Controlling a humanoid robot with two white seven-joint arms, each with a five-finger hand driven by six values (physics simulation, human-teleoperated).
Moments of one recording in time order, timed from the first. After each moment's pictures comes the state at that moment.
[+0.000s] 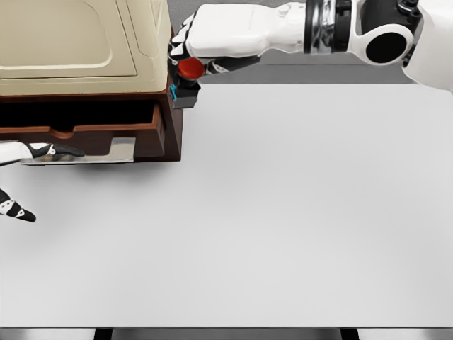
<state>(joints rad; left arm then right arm) -0.41 1.40 -0.65 -1.68 0.57 -0.54 -0.59 -1.62 -0.55 1.59 -1.34 0.00 -0.61 0.06</state>
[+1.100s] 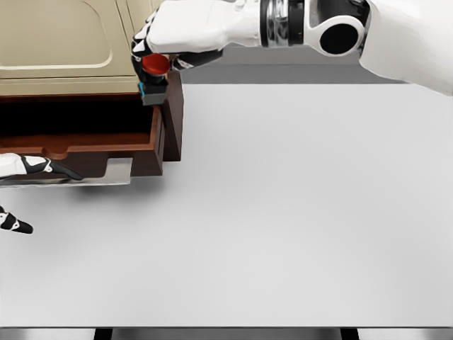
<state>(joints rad) -0.38 1.48 -0.65 -1.75 0.61 -0.61 -0.61 -1.63 -0.39 1.59 -1.21 -0.01 -0.61 0.07</state>
